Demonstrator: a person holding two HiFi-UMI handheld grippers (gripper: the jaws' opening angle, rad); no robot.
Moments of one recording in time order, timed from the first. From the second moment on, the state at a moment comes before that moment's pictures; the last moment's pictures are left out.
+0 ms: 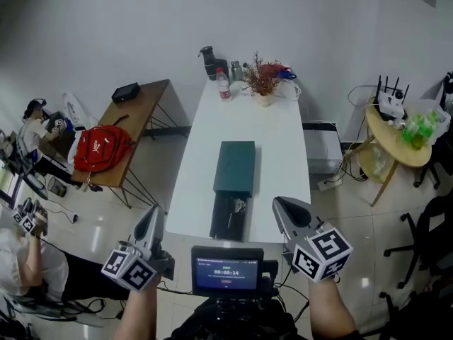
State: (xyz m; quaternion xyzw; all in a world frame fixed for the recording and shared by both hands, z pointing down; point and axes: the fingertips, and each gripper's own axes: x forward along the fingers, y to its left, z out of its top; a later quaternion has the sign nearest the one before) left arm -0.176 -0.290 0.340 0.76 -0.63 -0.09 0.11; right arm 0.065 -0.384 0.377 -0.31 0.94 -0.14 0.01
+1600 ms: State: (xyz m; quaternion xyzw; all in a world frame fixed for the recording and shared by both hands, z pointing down) left arm -0.260 0.209 0.305 0.86 -0.51 -0.06 0.07; right arm -0.029 0.155 0.298 -0.44 0.90 -0.07 0.00
